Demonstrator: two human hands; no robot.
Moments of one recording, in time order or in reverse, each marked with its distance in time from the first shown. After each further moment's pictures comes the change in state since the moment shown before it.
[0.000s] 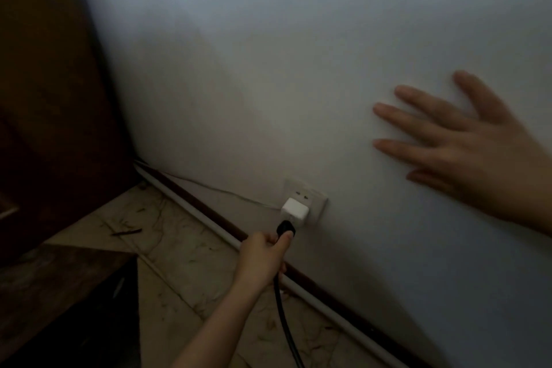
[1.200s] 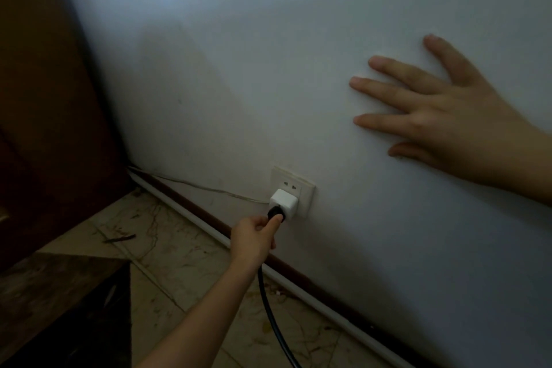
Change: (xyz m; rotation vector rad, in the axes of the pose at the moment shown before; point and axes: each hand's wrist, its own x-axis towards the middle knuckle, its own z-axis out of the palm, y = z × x) left_hand 0.028 -0.015 0.018 0.003 0.151 0.086; right_hand 0.004 -0.009 -0.010 0.012 0.023 0.029
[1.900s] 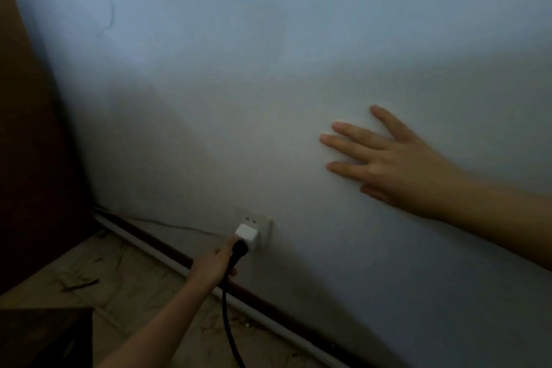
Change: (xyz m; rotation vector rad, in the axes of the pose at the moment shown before) left_hand 0.003 0.023 -0.020 0.266 -0.190 -0.141; right_hand -0.035 0.022 -0.039 -0.091 -0.147 -0.009
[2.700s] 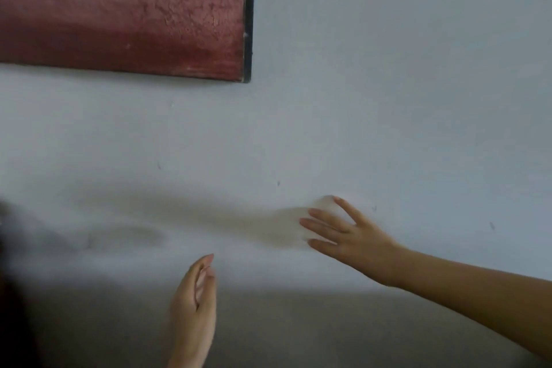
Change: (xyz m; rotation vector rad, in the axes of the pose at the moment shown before) left_hand -0.168 0.315 -0.158 -0.500 0.247 0.663; right_hand -0.011 0.213 -0.187 -0.201 -0.259 0.080
